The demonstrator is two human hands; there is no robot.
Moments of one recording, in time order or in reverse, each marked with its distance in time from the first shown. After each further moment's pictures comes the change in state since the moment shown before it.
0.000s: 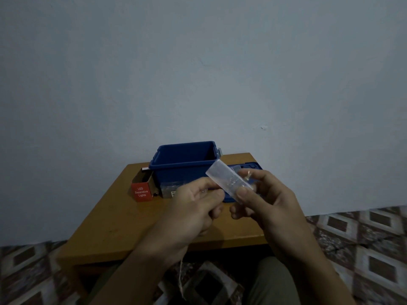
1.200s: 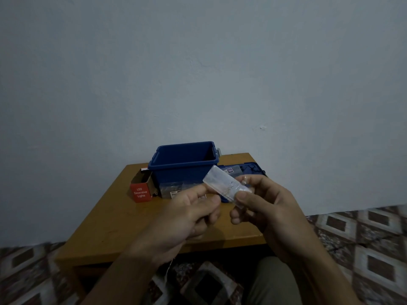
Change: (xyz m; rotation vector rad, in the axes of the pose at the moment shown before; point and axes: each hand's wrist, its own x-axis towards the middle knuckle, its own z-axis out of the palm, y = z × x) left_hand 0.004 -0.012 -0.017 -0.070 -0.188 -0.045; right_hand 0.003 -0.001 -0.005 0.148 -0.093 0.112
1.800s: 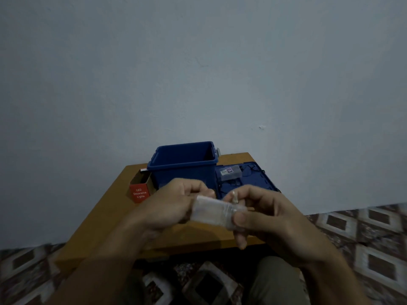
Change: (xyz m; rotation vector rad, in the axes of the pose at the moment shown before) left_hand 0.014 0.022 -0.018 0.467 0.062 -0.108; right_hand -0.007 -0.008 -0.014 -0.029 -0.406 0.087
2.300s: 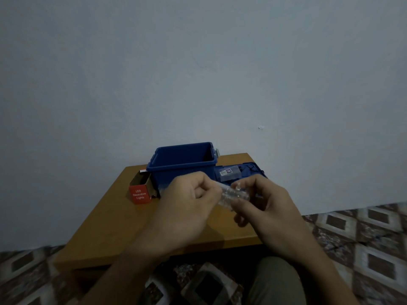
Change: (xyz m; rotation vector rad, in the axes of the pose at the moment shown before) left_hand -0.021 0.022 0.032 0.122 0.316 0.222; right_hand 0.007 0.006 0.012 -0.529 0.490 -0.149
